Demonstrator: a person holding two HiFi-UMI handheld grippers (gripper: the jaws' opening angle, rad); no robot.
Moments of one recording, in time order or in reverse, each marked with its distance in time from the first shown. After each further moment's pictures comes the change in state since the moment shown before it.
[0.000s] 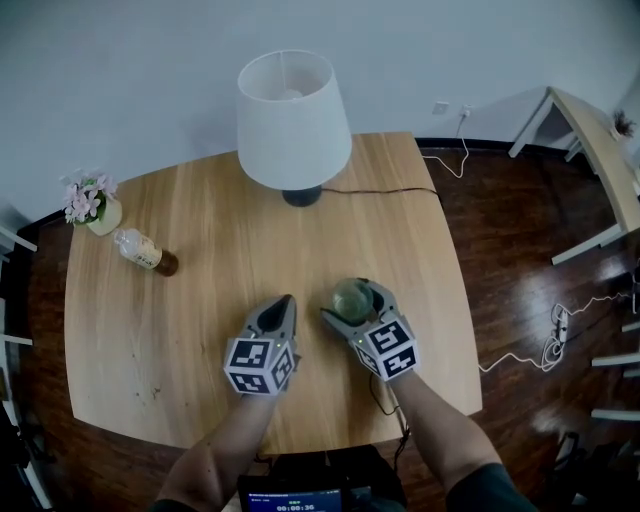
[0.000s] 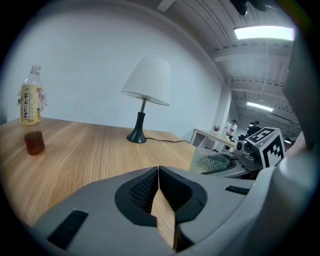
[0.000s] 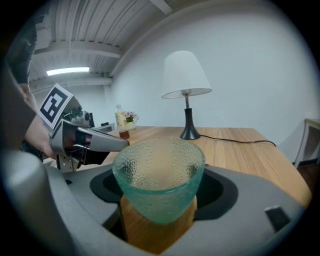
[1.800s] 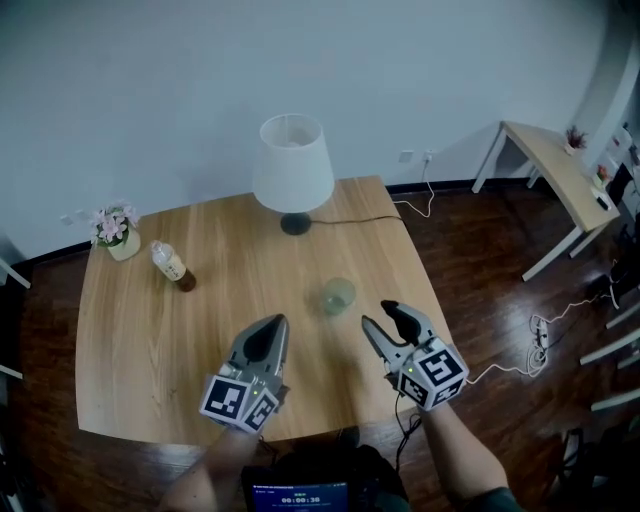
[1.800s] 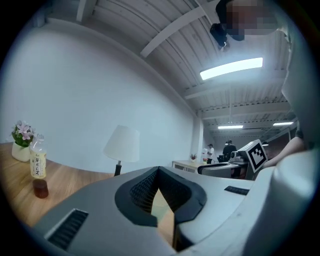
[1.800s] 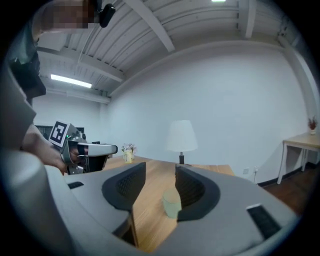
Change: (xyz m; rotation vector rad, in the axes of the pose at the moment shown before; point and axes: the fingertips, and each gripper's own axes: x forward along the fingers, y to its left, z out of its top) left arm -0.170 -0.072 0.118 0.077 -0.388 -0.272; right arm -0.188 0.064 0.106 -0.018 -0.277 -0.137
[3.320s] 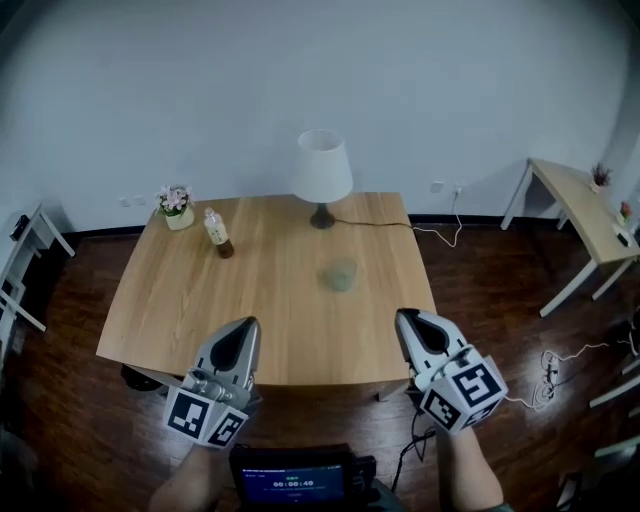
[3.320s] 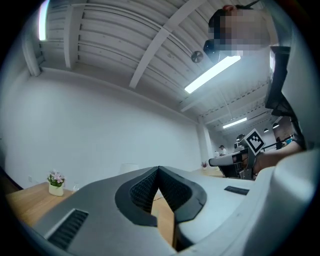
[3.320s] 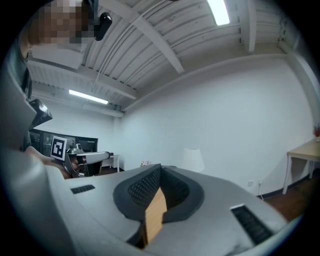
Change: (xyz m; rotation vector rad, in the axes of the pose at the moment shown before) left arm -0.159 -0.148 0.112 0.191 -0.164 0.156; right arm -0.196 0.068 0.094 -0.019 -0.137 0.106
